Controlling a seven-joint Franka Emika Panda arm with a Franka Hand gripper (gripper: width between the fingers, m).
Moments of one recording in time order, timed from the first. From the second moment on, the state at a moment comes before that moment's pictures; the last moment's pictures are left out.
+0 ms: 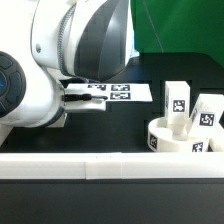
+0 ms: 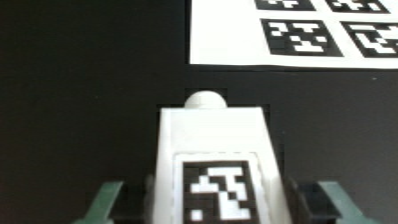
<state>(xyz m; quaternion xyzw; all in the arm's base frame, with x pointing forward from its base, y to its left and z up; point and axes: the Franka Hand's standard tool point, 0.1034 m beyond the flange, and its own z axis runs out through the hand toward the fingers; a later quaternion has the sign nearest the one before) 0.476 -0.130 0.016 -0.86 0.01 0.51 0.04</state>
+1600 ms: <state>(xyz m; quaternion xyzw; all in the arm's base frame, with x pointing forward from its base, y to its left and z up) 0.553 0.005 0.103 -0.97 0.13 0.22 0.03</state>
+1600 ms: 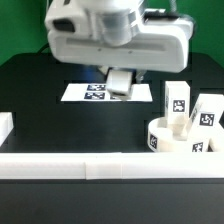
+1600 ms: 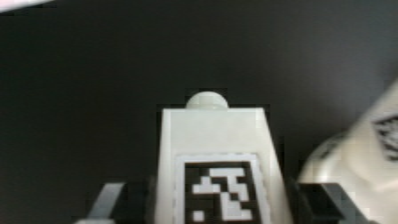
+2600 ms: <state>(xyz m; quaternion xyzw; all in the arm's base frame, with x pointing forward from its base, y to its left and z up) 0.599 0.043 0.116 -0.98 0.12 -0.14 0.03</state>
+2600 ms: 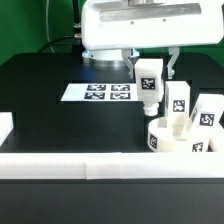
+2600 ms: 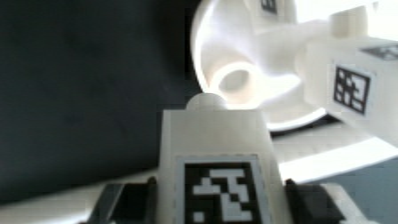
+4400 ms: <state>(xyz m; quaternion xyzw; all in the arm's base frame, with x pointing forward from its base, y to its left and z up) 0.587 0.062 0.078 -0.99 0.10 -0.13 0.02</state>
